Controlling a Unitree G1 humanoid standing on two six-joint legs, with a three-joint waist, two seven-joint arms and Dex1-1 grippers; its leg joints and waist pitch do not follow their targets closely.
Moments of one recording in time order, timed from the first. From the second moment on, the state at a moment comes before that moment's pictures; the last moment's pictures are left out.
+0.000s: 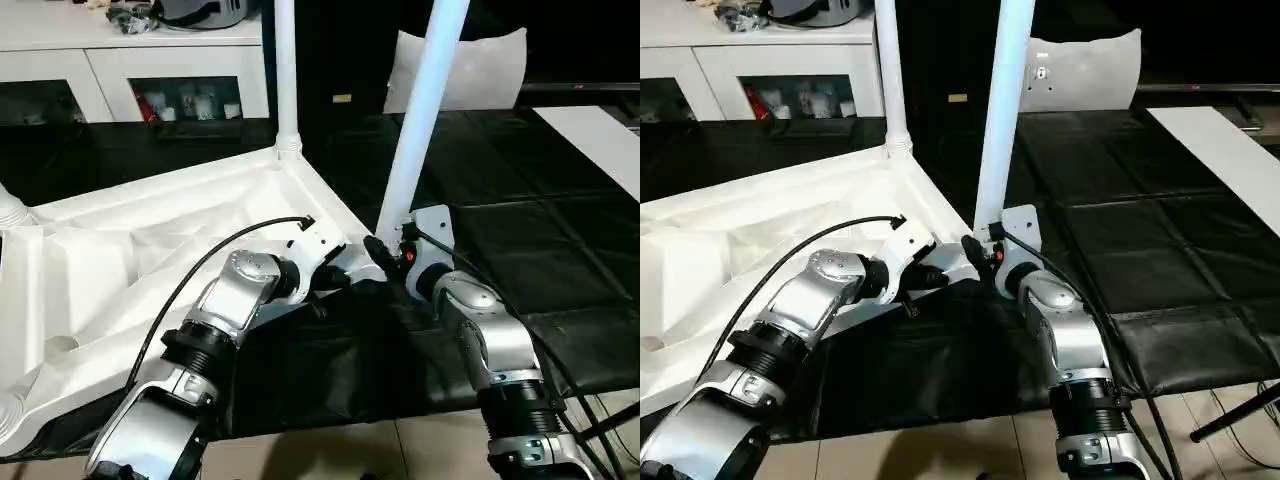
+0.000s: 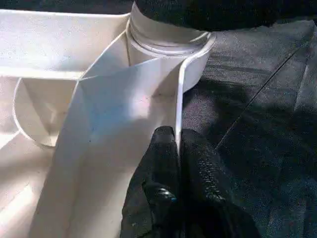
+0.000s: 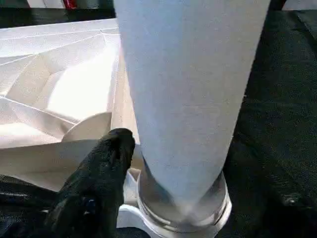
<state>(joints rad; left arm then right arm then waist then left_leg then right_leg) -0.68 0.13 -0.26 0.56 0.08 0.44 -0.79 -0.42 -0.05 0.00 0.25 0.07 0.43 0.34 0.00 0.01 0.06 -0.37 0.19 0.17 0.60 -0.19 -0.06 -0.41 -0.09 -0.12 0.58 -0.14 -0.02</state>
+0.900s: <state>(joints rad) -0.59 0.47 -0.41 0.45 0.03 0.06 -1.37 -0.39 -0.48 0.19 0.26 0.21 0.32 1.24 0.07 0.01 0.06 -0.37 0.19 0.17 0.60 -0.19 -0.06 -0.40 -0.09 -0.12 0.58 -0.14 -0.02</state>
